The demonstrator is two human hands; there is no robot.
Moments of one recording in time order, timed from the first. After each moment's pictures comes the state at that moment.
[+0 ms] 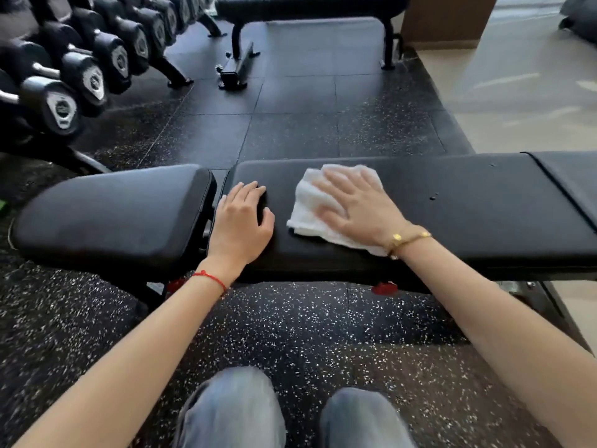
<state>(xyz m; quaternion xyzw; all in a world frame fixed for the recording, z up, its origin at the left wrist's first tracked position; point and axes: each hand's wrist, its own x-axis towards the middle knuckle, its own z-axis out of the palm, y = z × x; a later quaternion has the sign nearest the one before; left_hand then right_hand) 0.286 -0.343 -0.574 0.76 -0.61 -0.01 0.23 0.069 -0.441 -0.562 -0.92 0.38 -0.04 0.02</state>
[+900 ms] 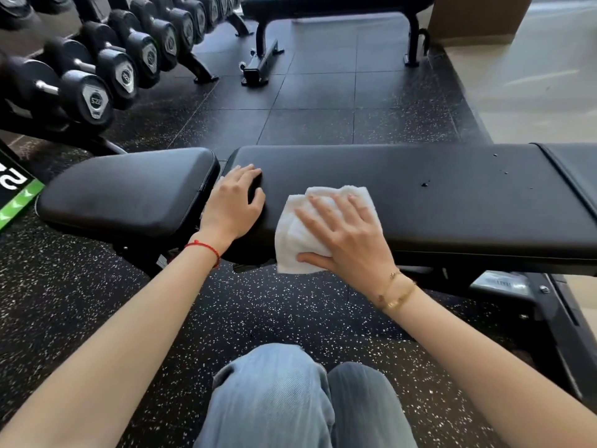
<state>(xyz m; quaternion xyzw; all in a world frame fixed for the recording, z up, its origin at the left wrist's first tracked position) 0.282 -0.342 -0.574 0.76 -0.60 -0.01 0.23 0.043 -0.356 -0.583 -0.92 0.36 -0.07 -0.13</state>
